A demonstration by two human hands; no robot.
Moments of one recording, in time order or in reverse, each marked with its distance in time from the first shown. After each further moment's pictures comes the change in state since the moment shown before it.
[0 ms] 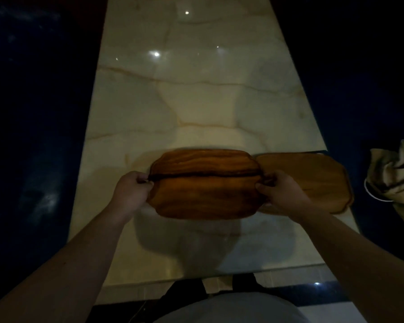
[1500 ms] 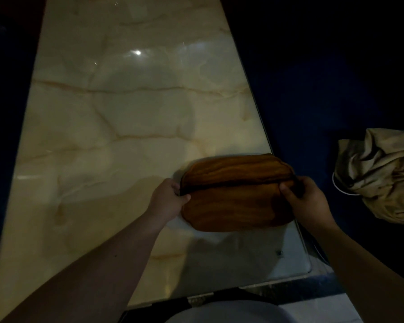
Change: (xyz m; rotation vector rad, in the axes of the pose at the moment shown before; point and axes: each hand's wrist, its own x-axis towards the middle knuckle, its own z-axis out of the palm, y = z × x) left_hand -0.042 0.112 0.225 0.333 -0.158 0.140; right_hand 0.027 0.113 -0.181 0.025 0.323 -0.112
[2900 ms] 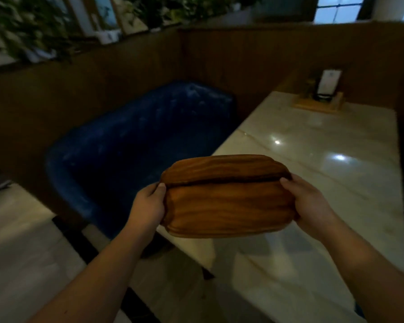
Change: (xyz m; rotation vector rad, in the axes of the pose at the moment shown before) left_hand -0.312 -0.142 -0.196 -0.953 0.846 -0.142; right_hand -0.191 -0.265 0.126 0.428 -0.937 -0.316
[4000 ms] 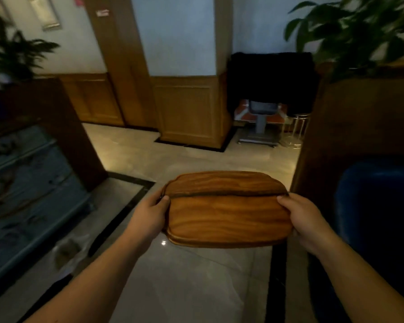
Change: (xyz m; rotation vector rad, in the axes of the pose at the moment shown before) left_hand -0.239 -0.109 -0.519 -0.072 1.162 -0.172; right_hand -0.115 0.156 0.666 -0.444 -1.180 0.149
